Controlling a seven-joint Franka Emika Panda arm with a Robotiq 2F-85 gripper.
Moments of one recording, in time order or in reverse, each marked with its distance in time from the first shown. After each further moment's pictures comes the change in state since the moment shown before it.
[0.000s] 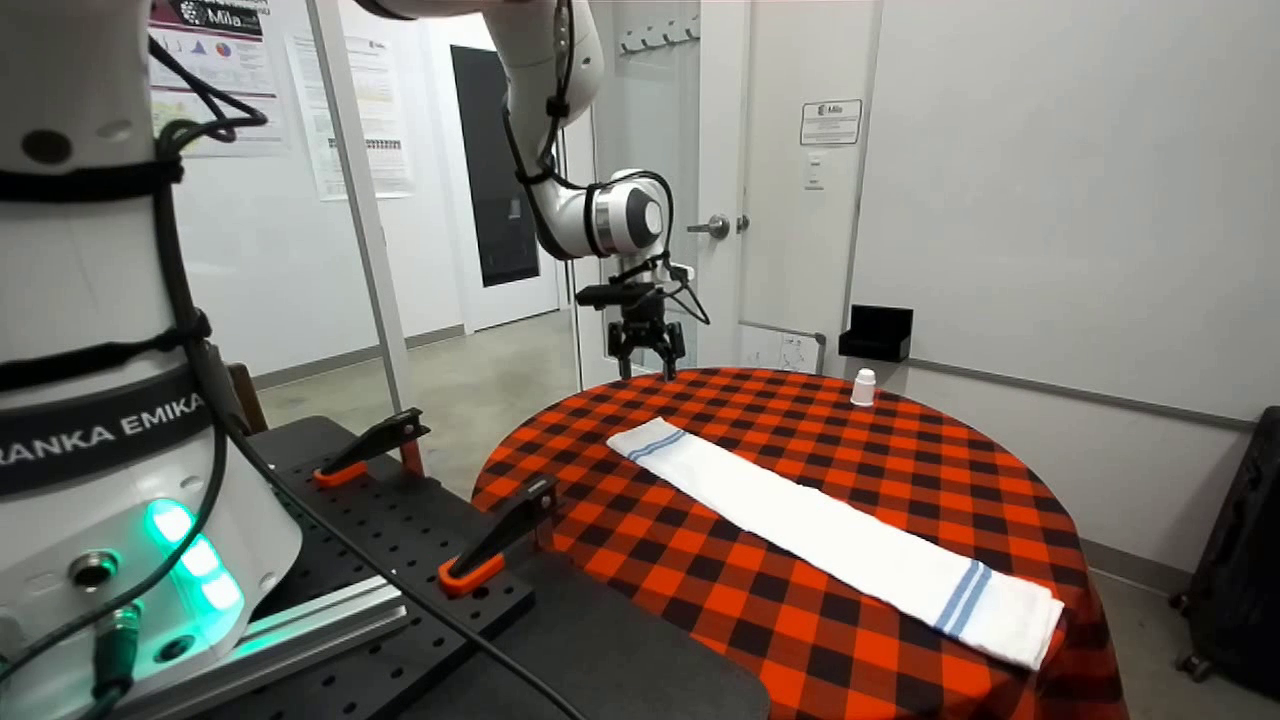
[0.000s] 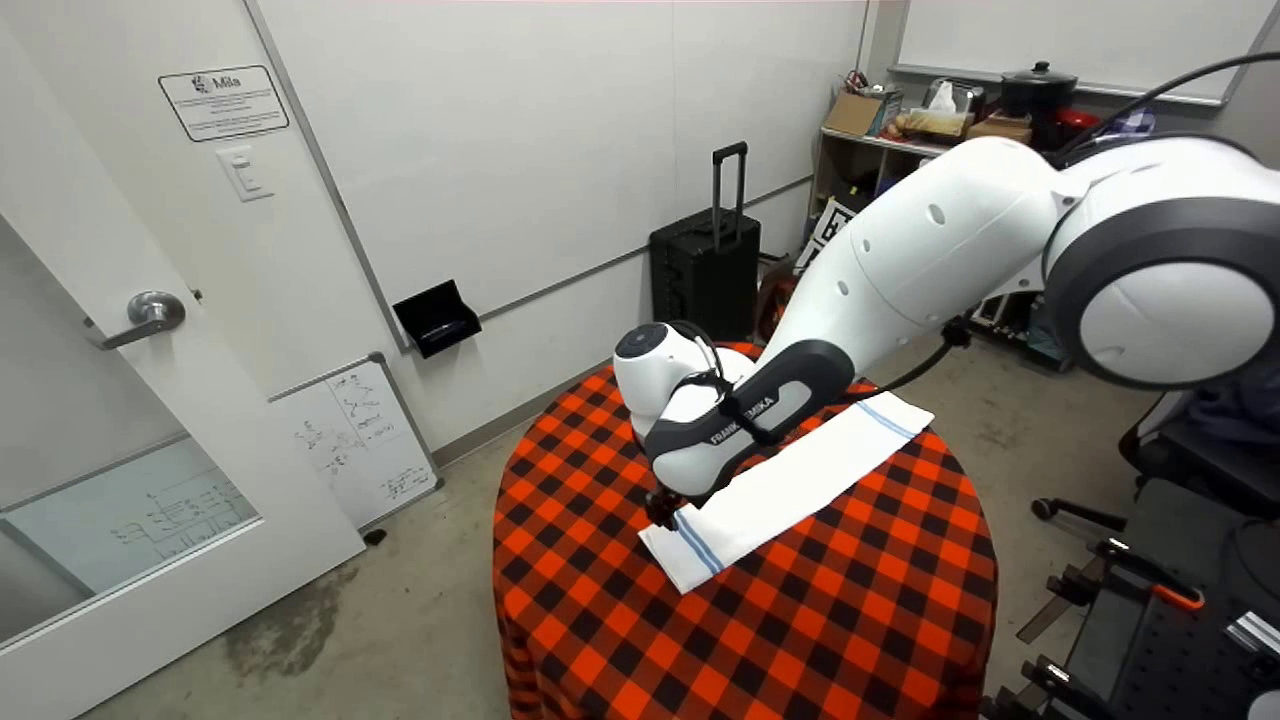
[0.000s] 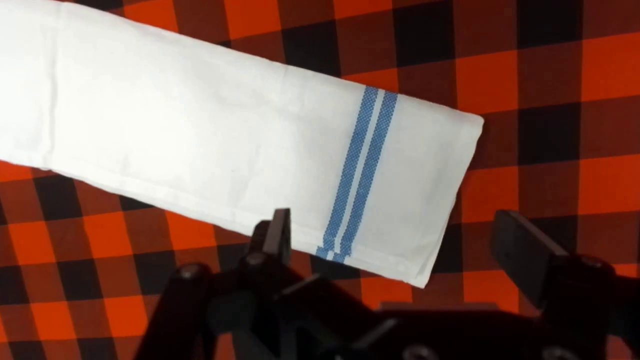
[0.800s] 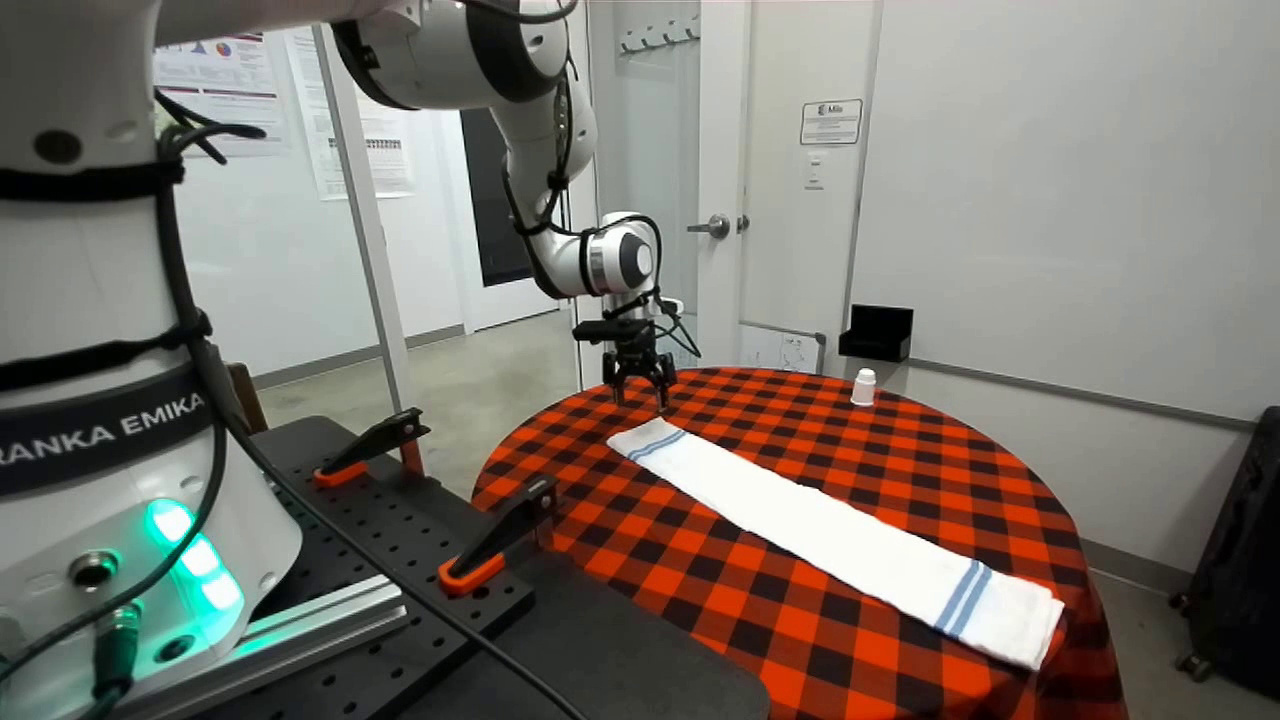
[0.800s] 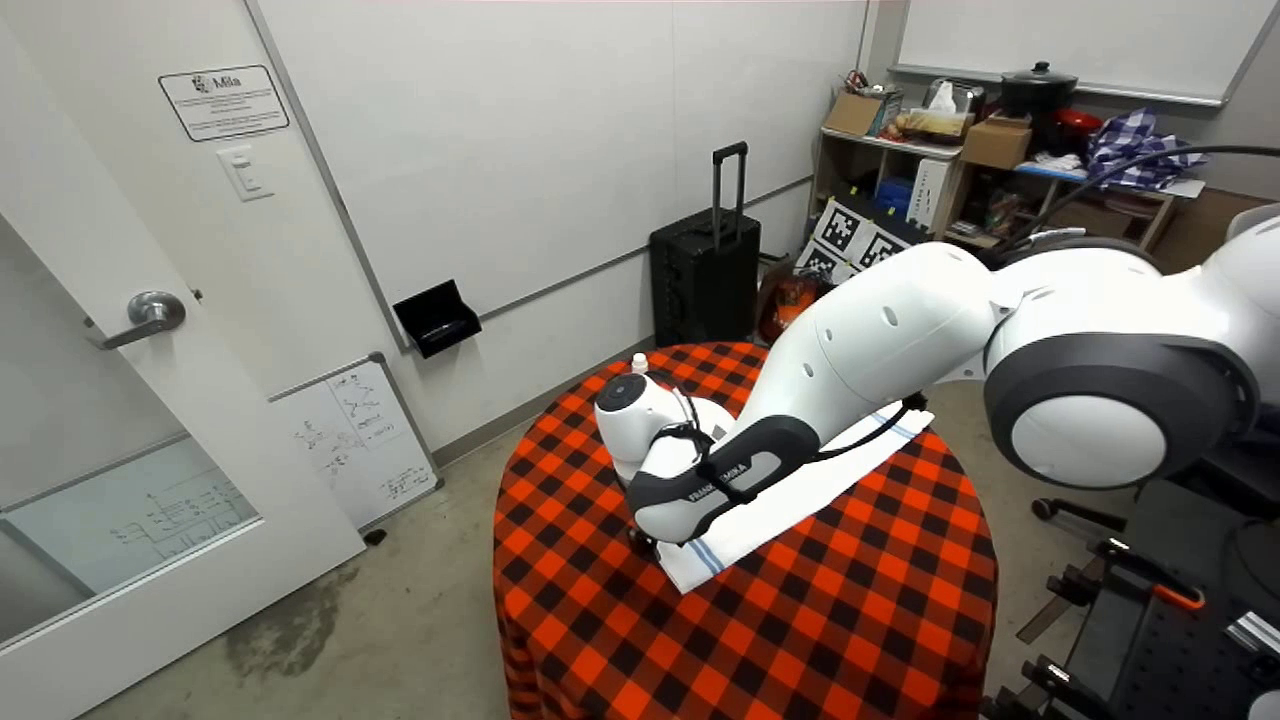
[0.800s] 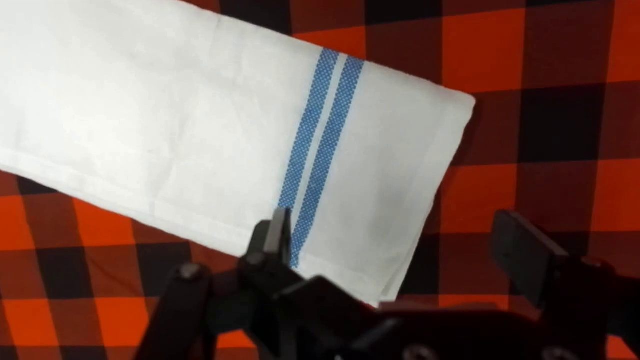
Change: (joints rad) arm 0.046 0.226 -0.011 0.253 0.002 -0.011 -0.017
